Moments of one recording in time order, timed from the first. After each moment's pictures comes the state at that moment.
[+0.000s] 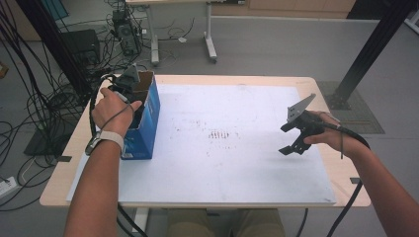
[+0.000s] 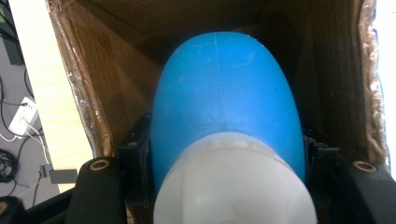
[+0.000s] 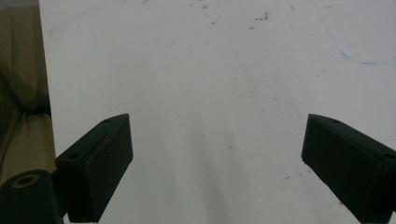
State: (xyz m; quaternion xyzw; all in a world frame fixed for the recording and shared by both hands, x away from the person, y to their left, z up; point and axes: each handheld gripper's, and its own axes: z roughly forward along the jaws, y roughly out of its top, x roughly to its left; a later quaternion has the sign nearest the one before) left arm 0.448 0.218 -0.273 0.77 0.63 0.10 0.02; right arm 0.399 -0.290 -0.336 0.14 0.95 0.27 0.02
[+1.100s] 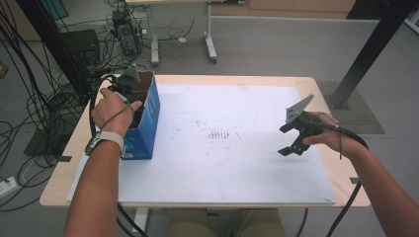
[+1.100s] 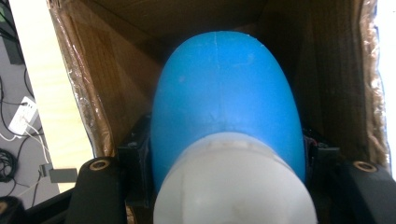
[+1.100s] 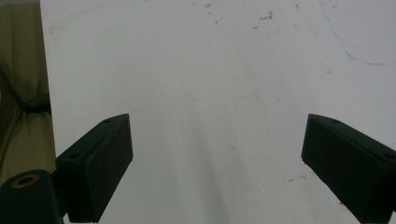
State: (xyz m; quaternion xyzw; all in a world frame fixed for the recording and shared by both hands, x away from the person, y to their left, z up) left arm 0.448 0.218 -0.273 0.77 0.63 0.10 0.02; right arm 0.398 -0.287 -0.338 0.14 0.95 0.27 0.02
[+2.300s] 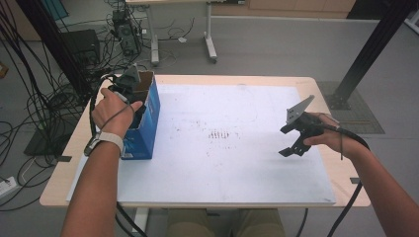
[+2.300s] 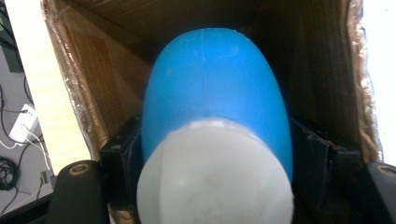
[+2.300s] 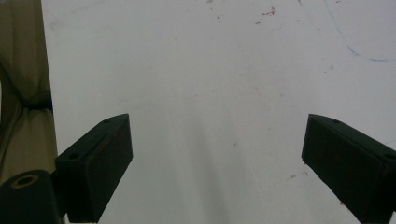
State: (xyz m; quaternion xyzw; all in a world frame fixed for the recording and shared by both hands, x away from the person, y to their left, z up) left arm 0.447 0.218 -0.270 0.78 0.62 0.10 0.02; right arm 0.397 -0.289 -0.339 0.14 0.95 0.27 0.02
